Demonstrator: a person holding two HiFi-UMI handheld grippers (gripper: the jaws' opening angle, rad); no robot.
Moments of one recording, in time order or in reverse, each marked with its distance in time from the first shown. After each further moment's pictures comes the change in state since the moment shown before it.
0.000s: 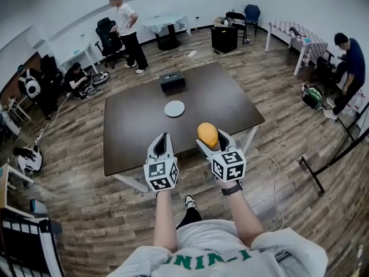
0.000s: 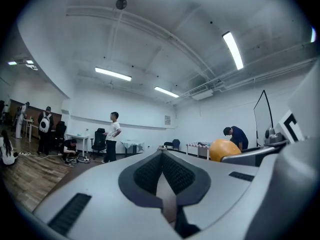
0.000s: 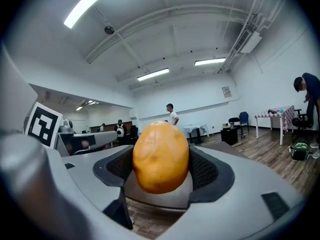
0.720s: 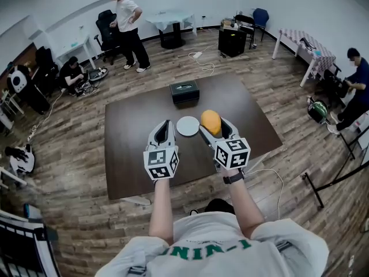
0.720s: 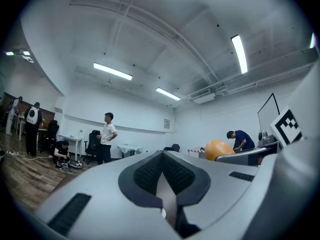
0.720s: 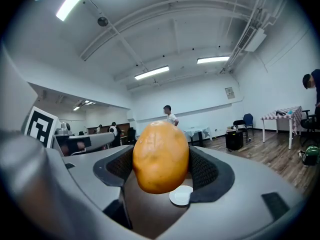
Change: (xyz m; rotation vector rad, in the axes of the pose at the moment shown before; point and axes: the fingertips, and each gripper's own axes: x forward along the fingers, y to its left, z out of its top) left arm 0.198 0.176 0.033 -0.015 -0.051 -0.055; right arm 0.266 -0.018 0.062 -0.007 -0.028 -0.006
